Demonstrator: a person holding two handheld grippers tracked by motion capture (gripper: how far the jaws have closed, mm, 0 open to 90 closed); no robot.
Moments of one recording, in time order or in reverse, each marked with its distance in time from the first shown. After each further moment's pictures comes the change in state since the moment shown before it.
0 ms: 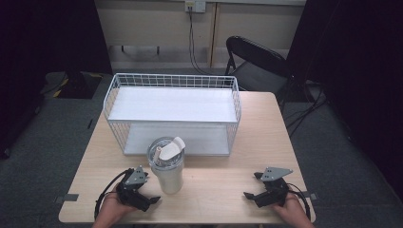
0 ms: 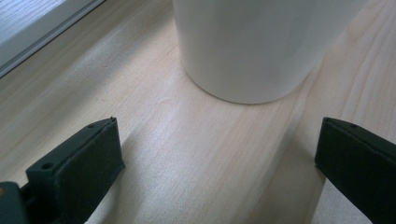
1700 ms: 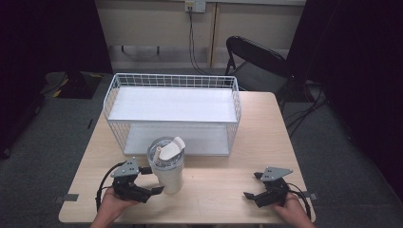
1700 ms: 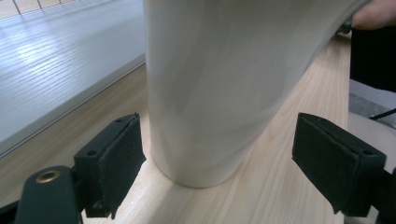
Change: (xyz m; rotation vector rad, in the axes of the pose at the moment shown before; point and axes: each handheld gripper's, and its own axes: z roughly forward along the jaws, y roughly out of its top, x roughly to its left) left arm 0.000 0.028 -0.029 -0.255 -0.134 -0.083; right arm 0.000 0.000 0.000 0.000 0.000 0.000
